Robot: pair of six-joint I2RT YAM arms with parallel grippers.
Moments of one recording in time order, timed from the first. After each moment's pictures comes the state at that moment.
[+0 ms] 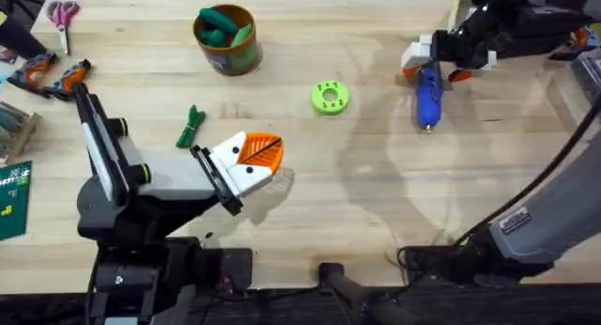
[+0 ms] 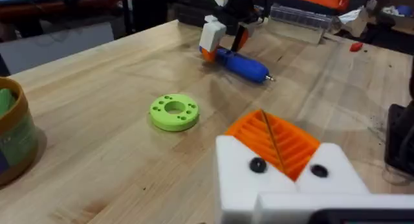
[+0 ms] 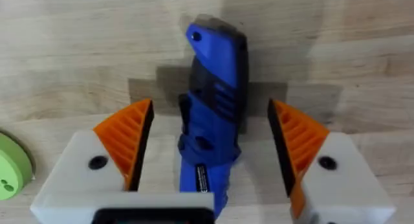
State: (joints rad) left arm 0.02 0.01 0.01 -0.10 0.98 0.00; right arm -0.07 1.96 1.48 -0.87 -0.01 0.08
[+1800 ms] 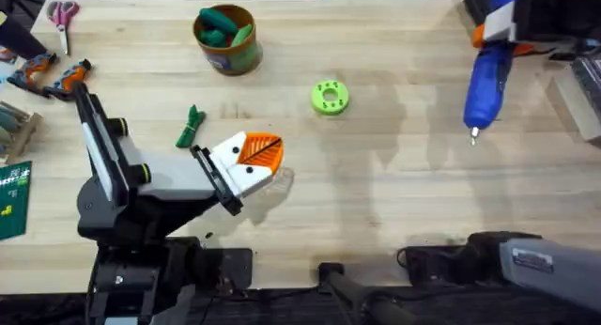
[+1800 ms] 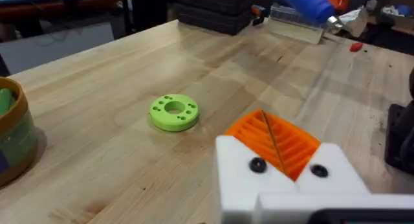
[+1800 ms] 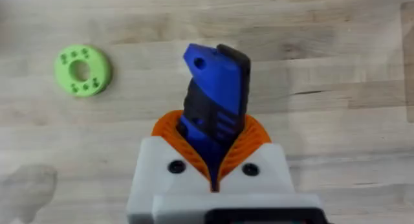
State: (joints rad) left arm 0.02 0.01 0.01 -0.10 0.98 0.00; right arm -0.02 1.36 1.49 -1.23 0.00 0.08
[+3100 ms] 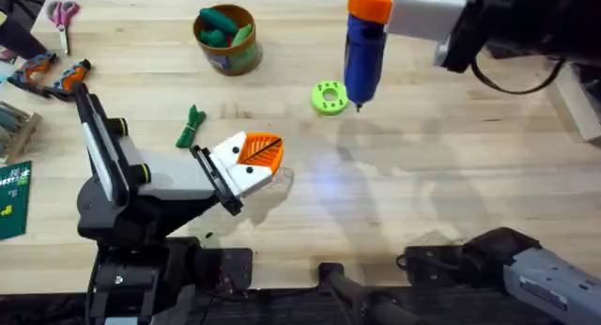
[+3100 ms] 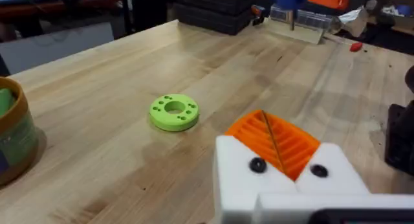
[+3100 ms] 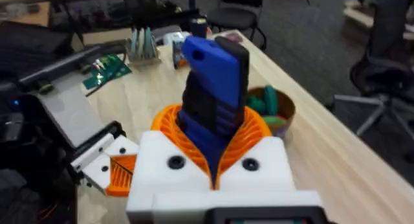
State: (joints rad) left arm 0.02 0.01 0.01 -0.10 0.98 0.00; right arm 0.33 0.99 0.94 -0.05 -0.80 -0.08
